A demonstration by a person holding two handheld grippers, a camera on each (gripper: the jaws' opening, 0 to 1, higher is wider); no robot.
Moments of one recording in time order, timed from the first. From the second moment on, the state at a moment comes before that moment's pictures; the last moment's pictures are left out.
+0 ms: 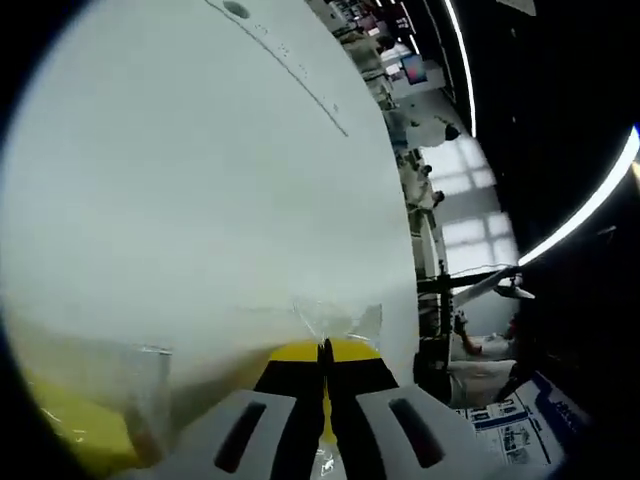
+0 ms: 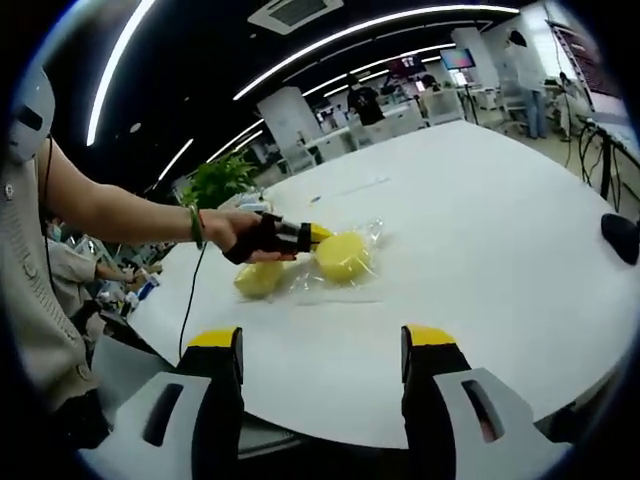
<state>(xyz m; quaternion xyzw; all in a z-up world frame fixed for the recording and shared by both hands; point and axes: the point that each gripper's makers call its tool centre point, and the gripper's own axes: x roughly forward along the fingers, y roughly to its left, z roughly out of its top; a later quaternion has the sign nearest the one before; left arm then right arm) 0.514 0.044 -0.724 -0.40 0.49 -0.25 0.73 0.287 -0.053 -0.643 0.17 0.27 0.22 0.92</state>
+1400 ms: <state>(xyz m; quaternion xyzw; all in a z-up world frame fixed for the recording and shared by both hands) 0.431 0.032 -0.543 -0.15 0.30 -0.51 0.79 0.292 -0.019 -0.593 0.10 0.22 0.29 0.93</state>
